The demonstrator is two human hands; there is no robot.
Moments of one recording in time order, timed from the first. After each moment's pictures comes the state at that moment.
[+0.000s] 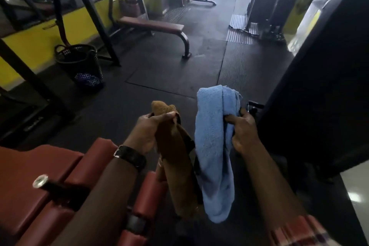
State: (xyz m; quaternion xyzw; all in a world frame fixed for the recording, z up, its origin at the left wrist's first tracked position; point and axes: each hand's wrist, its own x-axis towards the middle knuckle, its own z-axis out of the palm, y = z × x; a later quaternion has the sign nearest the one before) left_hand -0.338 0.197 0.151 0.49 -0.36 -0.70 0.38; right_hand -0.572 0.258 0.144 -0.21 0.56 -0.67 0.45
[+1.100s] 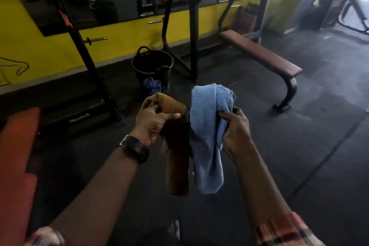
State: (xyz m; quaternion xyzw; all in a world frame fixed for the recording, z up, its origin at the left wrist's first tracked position) left_hand -0.355 -0.484 0.142 0.61 -0.22 -0.49 0.57; right_hand -0.560 -0.569 0.135 -0.30 0.45 -0.49 0.68
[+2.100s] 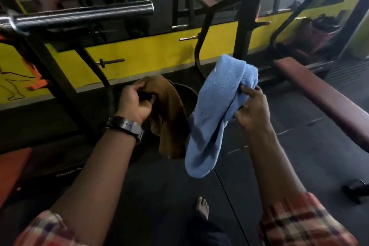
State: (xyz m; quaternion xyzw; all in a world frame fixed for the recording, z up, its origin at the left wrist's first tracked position) left_hand 0.011 -1.043 0.183 0.44 0.10 -0.39 0.80; right_hand -0.204 -1.189 0.166 -0.26 0.36 -0.43 0.79
